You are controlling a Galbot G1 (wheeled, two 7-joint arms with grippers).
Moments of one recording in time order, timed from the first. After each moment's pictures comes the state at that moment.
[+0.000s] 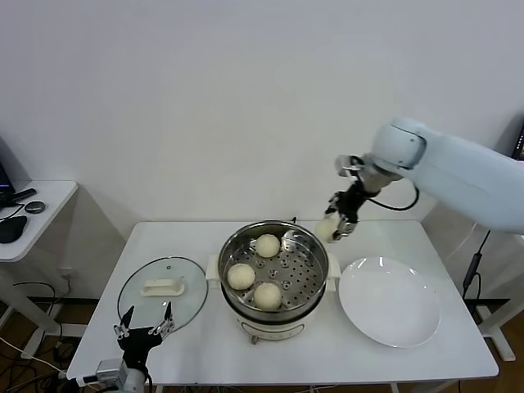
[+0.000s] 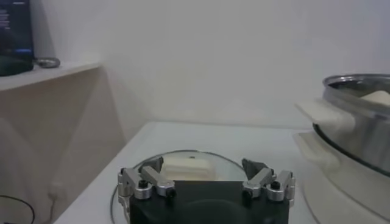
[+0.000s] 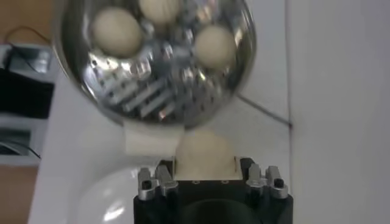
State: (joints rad) left arm 1.63 -1.48 -0.65 -2.08 -0.16 0.22 -0.07; right arm 0.60 0.88 -1.19 1.36 0.45 -0.46 -1.22
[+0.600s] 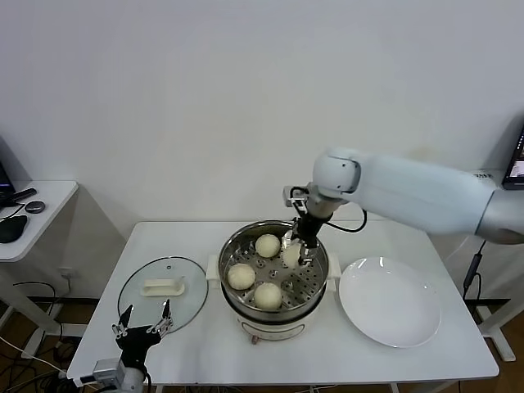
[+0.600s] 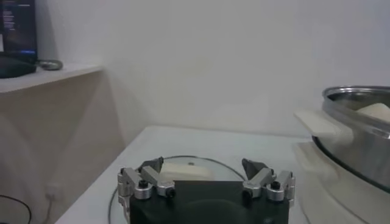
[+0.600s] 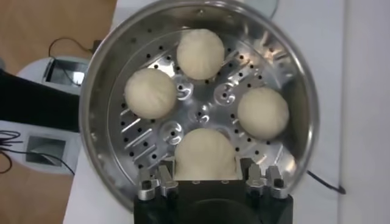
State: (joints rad) left arm 1.63 -1.49 -0.66 -2.09 -0.18 0.22 -0.07; right arm 0.56 1.05 -1.31 1.35 0.47 -0.55 -1.11
